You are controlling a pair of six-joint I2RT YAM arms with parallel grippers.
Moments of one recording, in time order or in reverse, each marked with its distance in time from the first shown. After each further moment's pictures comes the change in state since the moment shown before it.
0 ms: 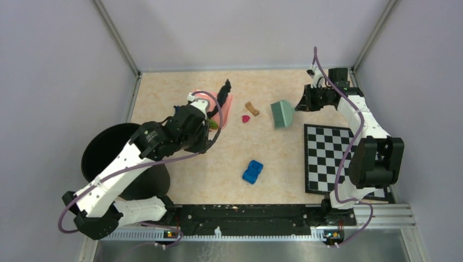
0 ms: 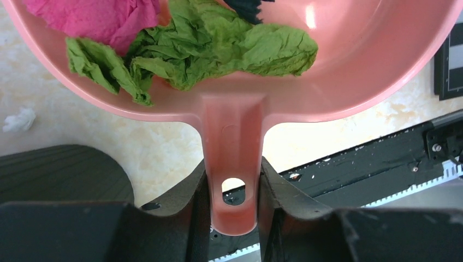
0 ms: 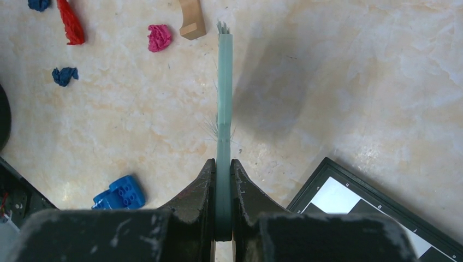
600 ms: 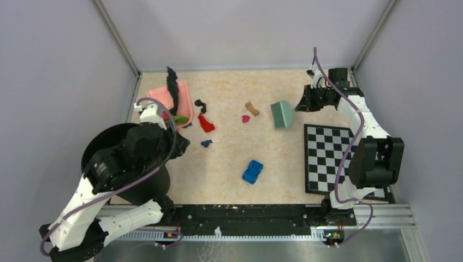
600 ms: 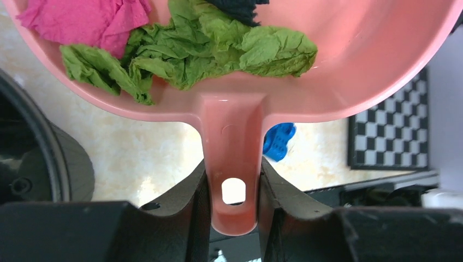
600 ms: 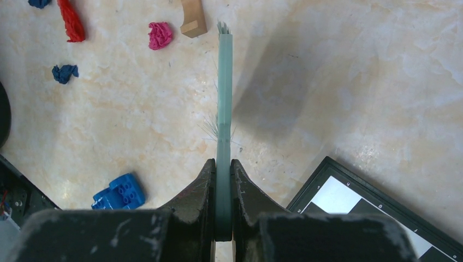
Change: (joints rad) left arm 0.000 -0.296 -0.018 -0.029 -0.163 -0.281; right arm 0.001 0.000 0.000 -0.006 -0.006 -0.007
